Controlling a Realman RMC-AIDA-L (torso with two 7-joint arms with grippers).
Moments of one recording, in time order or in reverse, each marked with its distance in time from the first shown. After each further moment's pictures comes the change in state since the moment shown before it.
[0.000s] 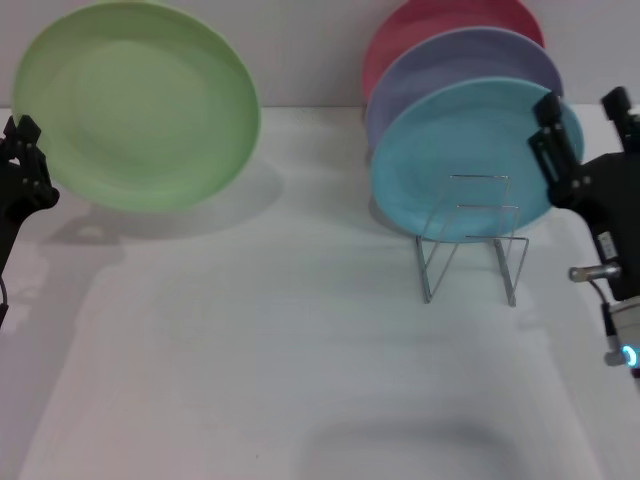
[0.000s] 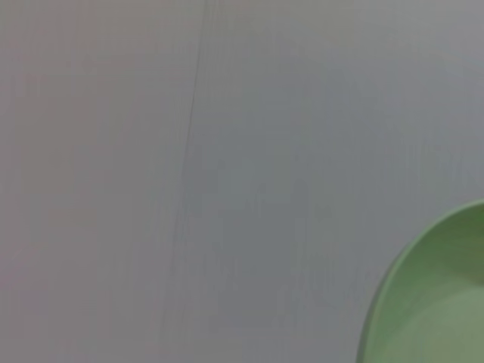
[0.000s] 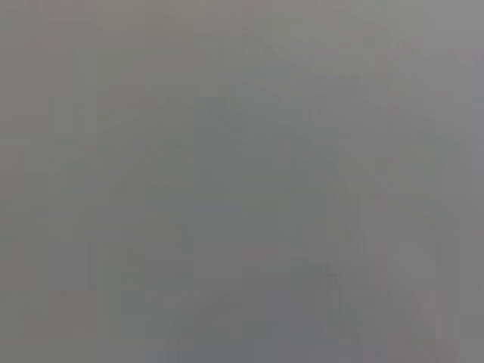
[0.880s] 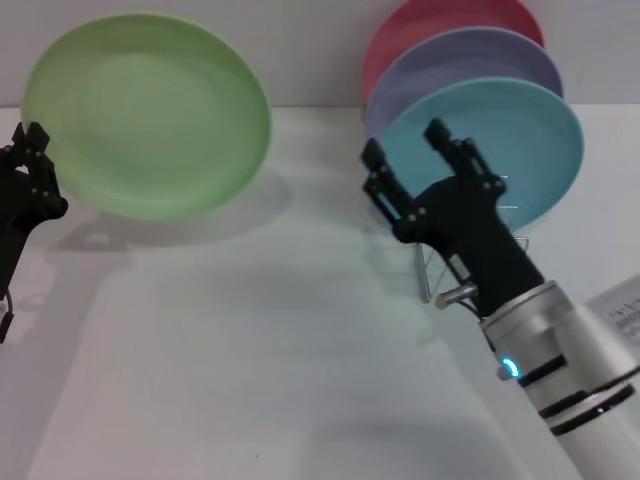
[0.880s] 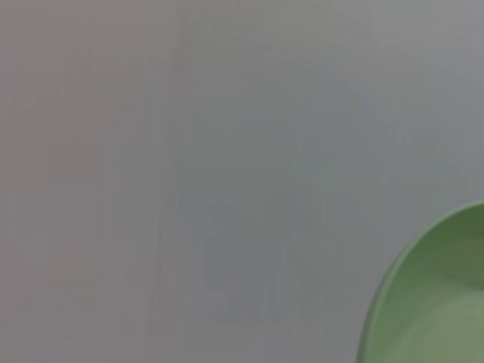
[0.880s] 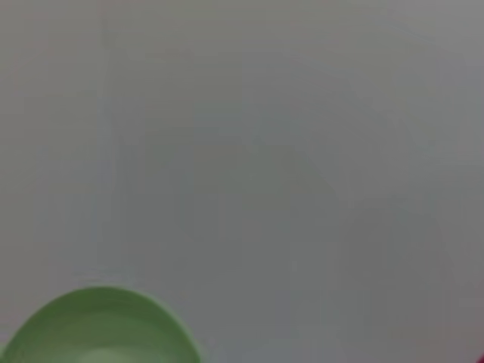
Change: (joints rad) left arm 0.009 -0.002 0.059 0.010 -0.036 0.043 0.045; right arm 0.048 0.012 -0.046 0.149 -0.111 0.271 -0.070
